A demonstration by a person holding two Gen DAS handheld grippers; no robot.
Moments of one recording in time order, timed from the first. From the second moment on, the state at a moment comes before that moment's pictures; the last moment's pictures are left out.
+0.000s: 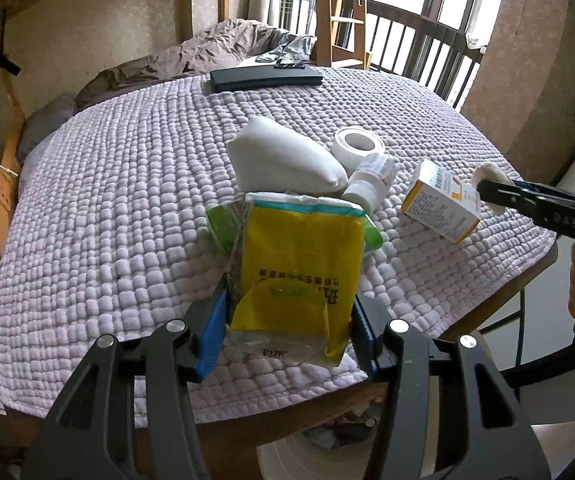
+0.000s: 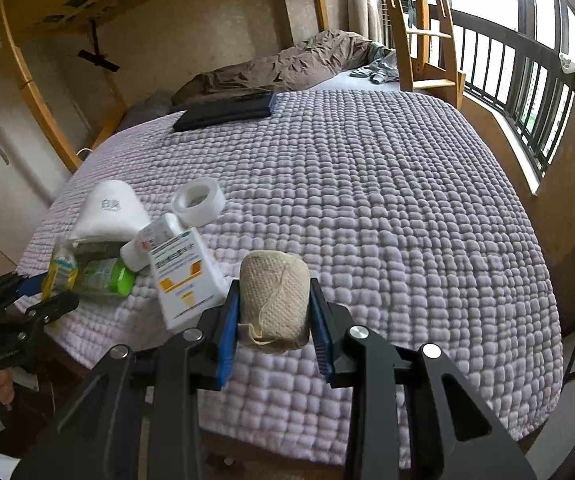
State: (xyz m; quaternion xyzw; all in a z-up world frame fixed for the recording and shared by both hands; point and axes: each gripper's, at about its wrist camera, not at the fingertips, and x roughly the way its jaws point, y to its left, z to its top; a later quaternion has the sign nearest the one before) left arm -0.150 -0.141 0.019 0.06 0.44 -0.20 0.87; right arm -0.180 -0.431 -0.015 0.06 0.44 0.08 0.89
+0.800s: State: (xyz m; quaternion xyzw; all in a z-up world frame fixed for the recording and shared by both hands) left arm -0.188 -0.145 0.029 0.07 0.44 -0.22 0.87; right arm -0.232 -0.389 0.005 0.04 0.44 0.17 0.88
